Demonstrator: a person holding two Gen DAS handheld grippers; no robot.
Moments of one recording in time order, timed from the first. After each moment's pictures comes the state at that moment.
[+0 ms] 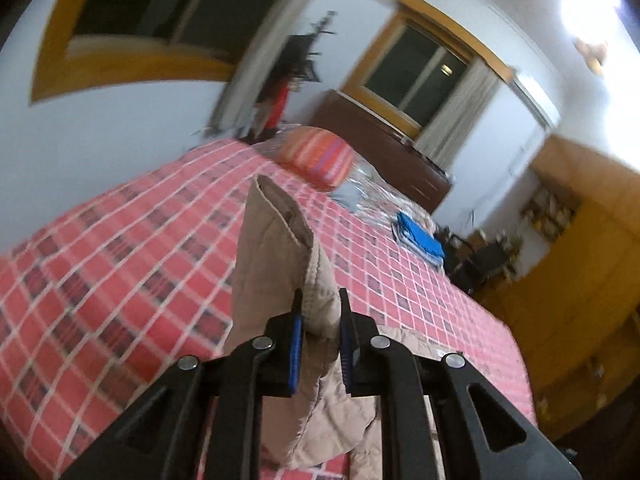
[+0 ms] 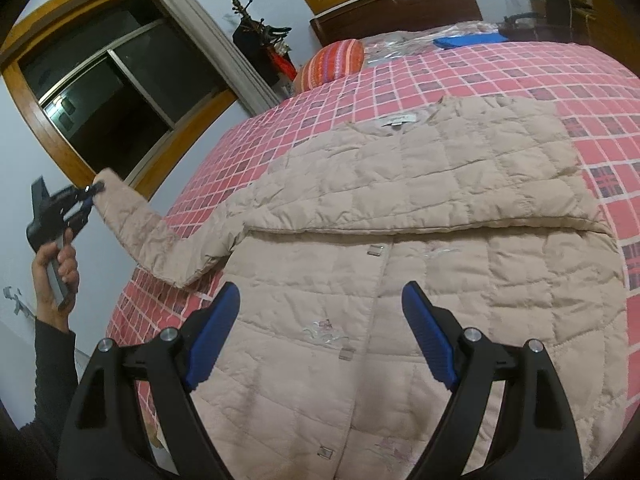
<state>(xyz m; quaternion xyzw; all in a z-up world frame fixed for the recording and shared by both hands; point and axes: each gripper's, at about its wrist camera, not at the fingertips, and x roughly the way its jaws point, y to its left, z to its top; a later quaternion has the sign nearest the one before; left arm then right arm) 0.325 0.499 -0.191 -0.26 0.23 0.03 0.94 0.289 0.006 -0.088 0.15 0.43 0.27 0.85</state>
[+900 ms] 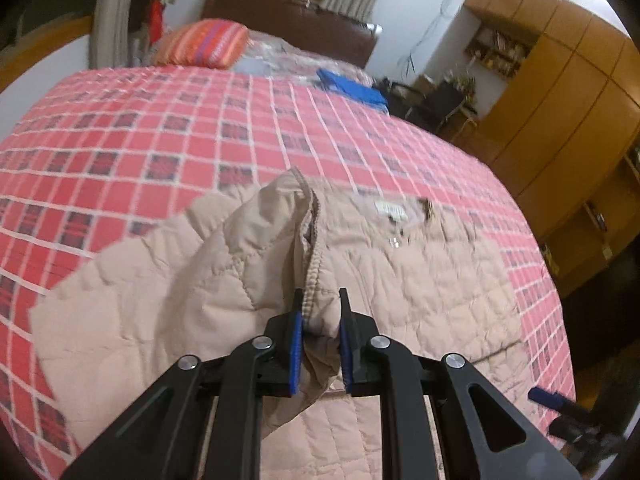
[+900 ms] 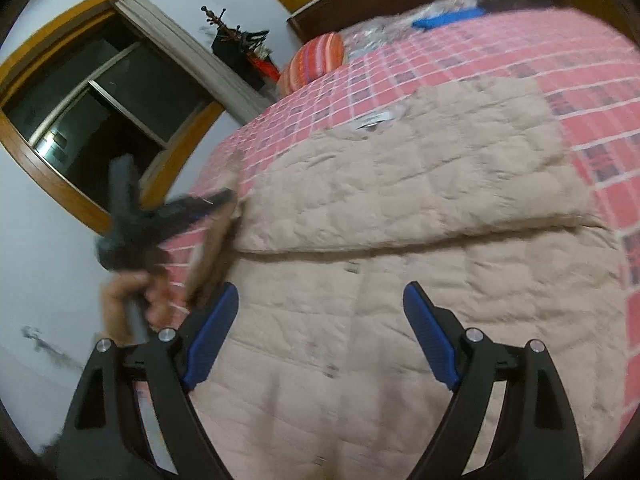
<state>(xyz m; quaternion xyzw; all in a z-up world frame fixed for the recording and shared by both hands) 0.458 0.281 -0.306 -0.13 0.41 -0.12 0.89 0.334 -0.015 -0.090 0.23 0.46 0.28 0.81</state>
